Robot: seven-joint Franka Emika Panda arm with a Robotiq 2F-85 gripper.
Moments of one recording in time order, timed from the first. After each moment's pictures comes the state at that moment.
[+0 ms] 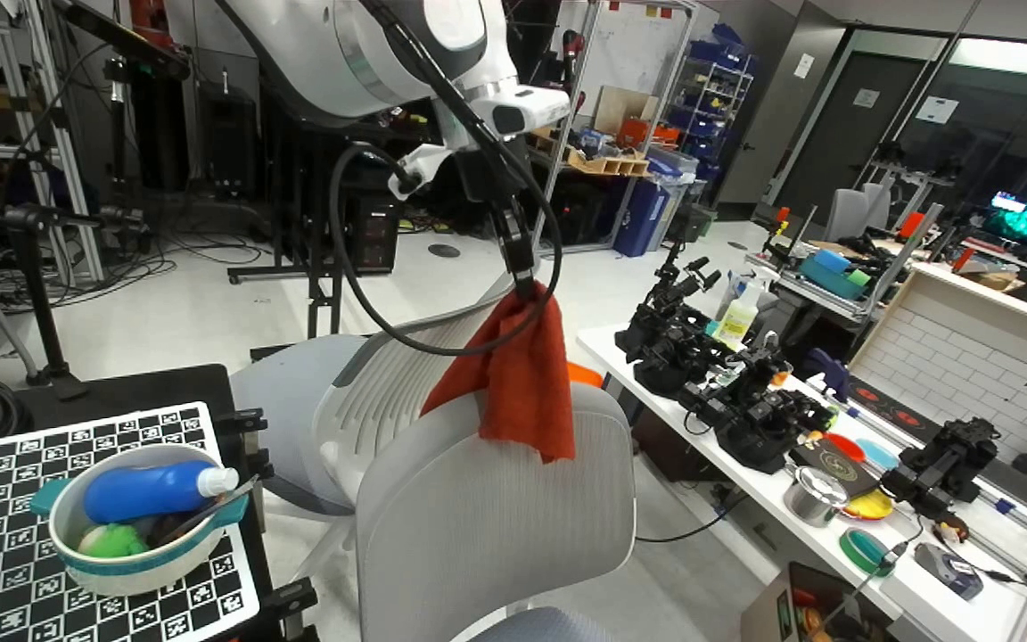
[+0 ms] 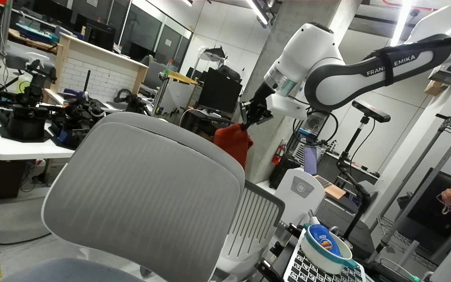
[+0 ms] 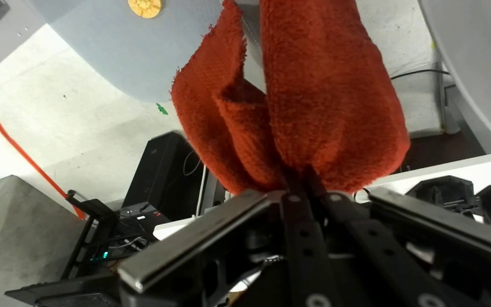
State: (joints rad) arm 0.11 0.07 -0.04 -2.18 -0.58 2.57 0.92
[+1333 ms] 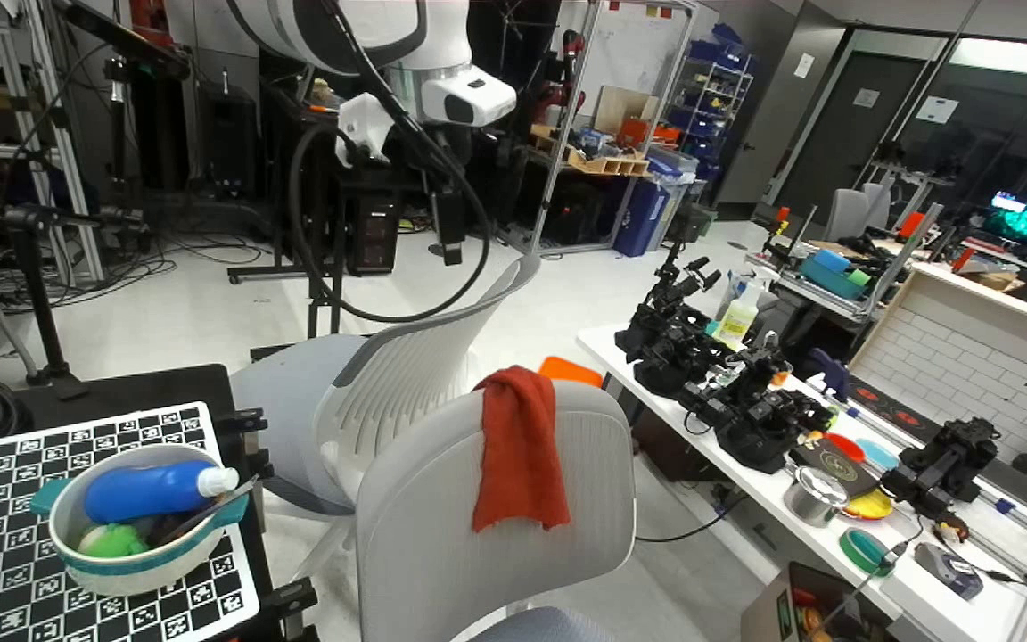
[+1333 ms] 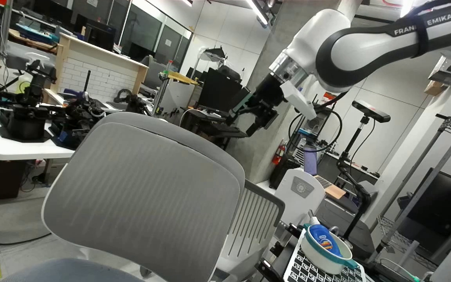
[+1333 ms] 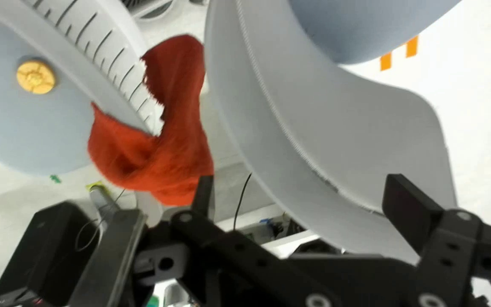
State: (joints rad) arm 0.13 -0.02 0.09 -2.27 -0.03 2.57 0.50
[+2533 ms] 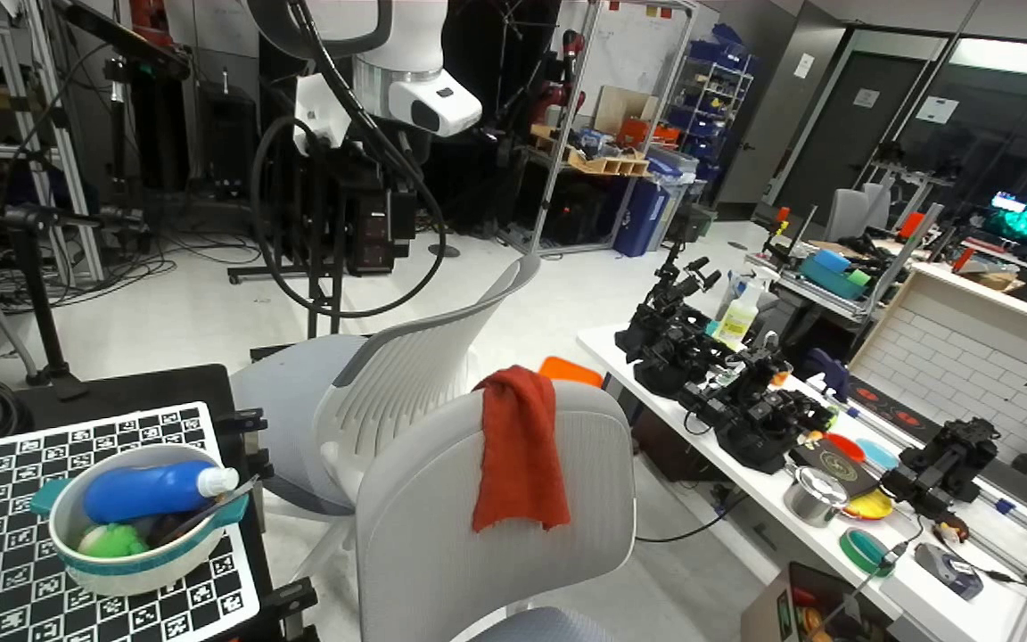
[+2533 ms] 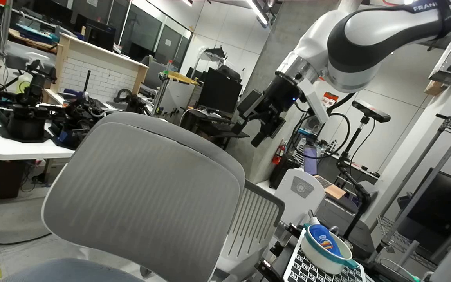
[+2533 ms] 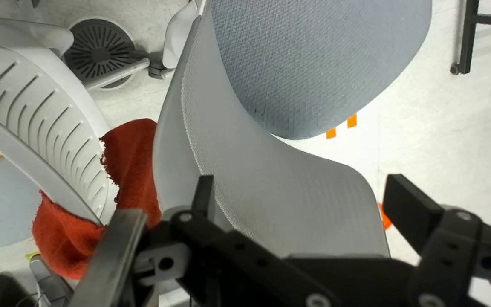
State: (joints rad) arm 0.15 -0.08 0.11 -2.33 0.24 2.45 0.29
